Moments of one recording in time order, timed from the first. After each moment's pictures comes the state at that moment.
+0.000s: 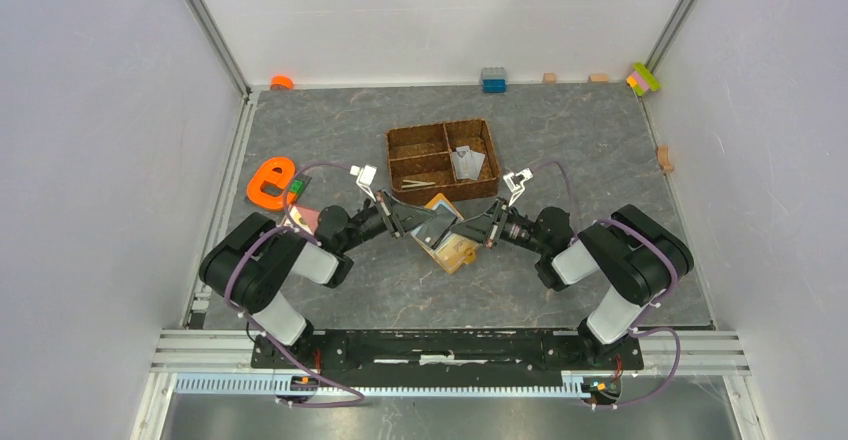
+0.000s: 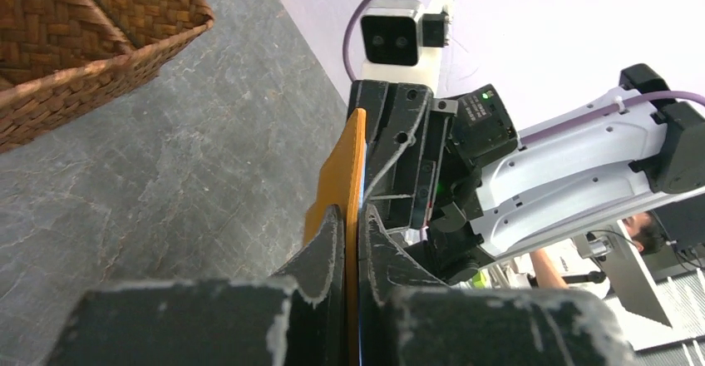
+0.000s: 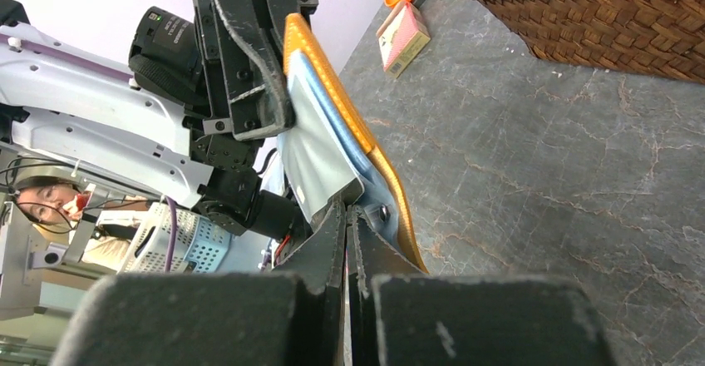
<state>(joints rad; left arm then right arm) -0.52 1.62 0.31 1.47 0.58 -1.05 0.52 1.68 0.28 1.47 -0.66 0.97</state>
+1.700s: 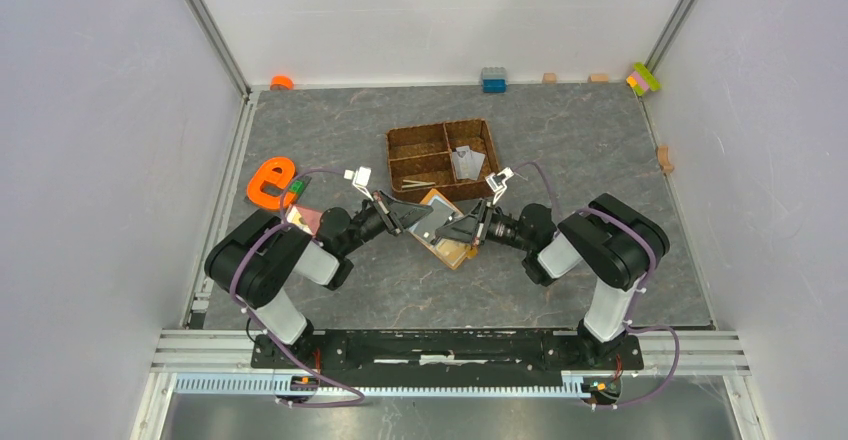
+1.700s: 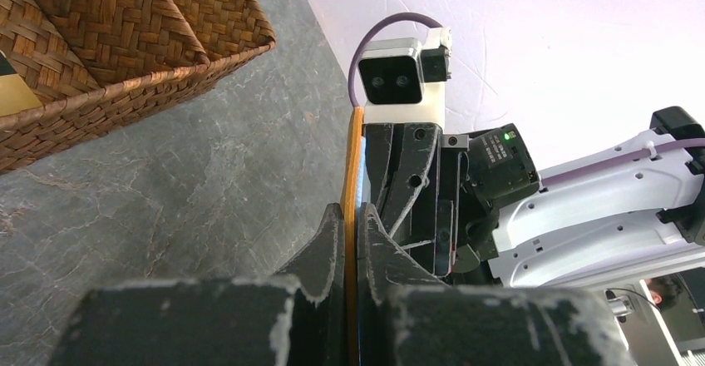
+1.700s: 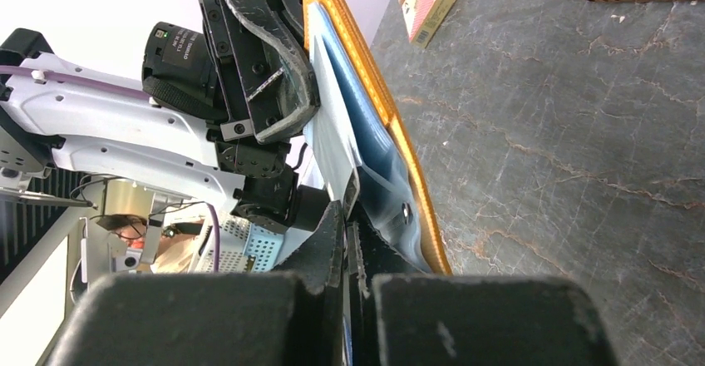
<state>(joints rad) -0.52 1.66 0.29 1.48 0.45 -1.06 0.58 1.81 0.37 1.47 -0.65 1.13</state>
